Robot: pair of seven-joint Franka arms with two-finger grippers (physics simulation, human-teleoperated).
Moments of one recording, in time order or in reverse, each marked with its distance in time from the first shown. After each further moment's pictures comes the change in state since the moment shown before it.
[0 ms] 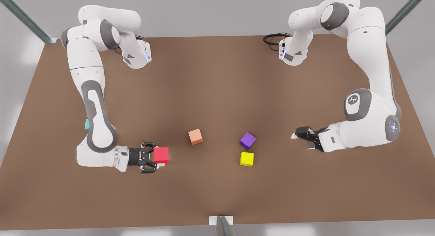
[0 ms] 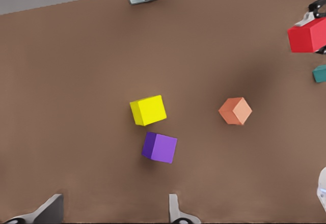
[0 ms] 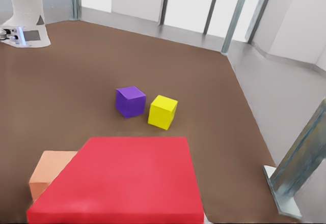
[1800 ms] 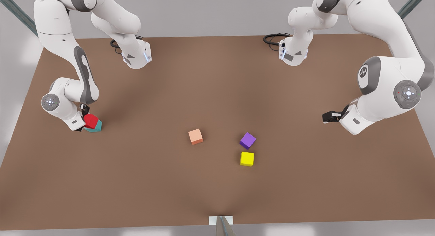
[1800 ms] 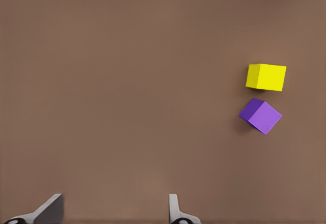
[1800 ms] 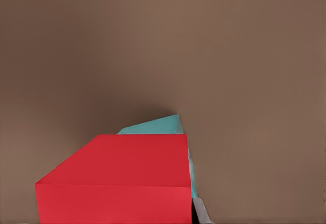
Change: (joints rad) left arm -0.227 -0.247 0.444 -0.153 0.105 -0.124 -0.244; right arm -0.204 -0.456 -0.209 -0.913 -1.179 0.583 0.688
